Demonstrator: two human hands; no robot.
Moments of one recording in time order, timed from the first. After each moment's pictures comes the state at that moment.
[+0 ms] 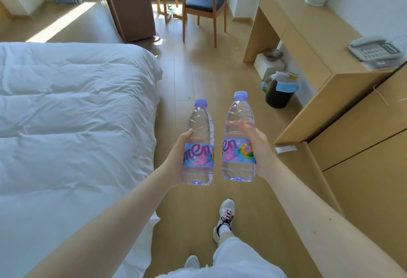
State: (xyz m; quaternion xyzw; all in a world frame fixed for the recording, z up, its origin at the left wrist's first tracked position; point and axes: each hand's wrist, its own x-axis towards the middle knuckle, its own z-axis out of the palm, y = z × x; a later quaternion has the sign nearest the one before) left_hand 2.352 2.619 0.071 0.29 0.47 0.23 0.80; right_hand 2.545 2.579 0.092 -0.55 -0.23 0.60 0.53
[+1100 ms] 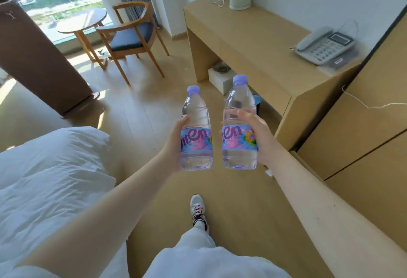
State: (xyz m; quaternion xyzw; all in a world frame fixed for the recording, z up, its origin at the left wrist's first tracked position) left_hand 2.694 2.954 0.109 0.40 0.44 0.11 0.80; right_hand 2.861 2.842 0.098 -0.49 -0.18 0.53 0.66
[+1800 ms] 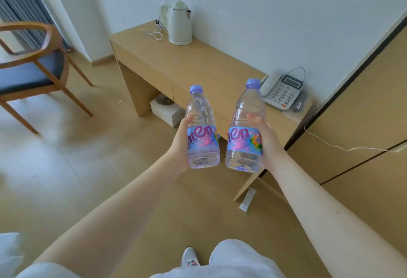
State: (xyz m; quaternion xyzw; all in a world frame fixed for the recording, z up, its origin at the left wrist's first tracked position) left_hand 2.918 3.201 0.116 0.39 0.32 -0.03 0.86; right_hand 3.017 3.036 0.134 -0.58 -0.08 0.33 0.74
